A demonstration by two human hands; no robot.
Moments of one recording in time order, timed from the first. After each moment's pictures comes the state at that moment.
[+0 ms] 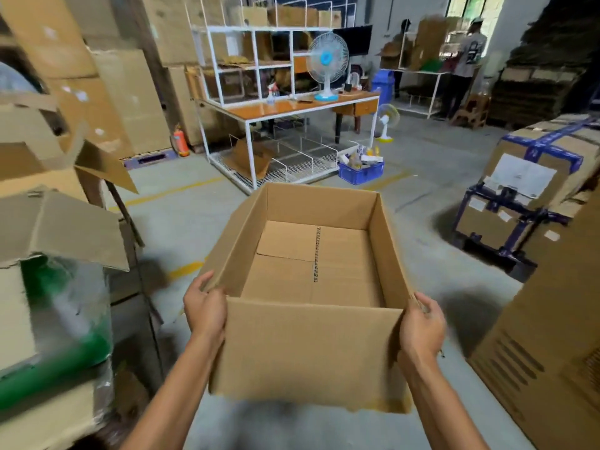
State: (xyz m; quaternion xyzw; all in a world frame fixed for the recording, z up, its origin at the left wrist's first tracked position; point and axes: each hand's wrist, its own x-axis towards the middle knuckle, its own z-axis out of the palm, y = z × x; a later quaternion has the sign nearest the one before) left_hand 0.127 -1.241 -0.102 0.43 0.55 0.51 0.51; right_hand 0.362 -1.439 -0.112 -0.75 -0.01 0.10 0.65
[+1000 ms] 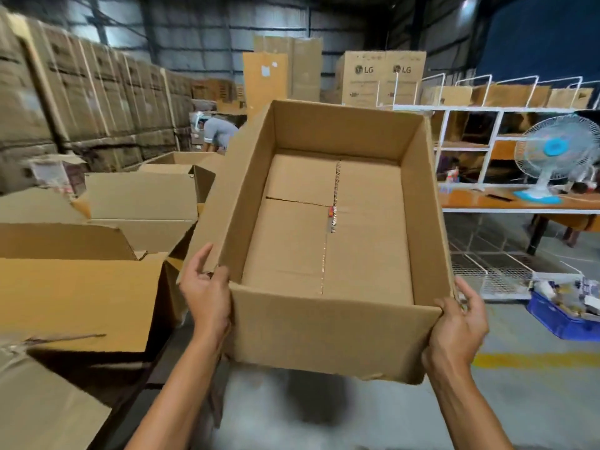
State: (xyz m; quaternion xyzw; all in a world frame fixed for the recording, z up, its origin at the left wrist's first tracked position) left_hand 0.170 -0.723 0.023 0.35 0.51 0.76 0.21; right_hand 0.471 -0.742 0.000 -0.49 -0.22 0.26 0.80
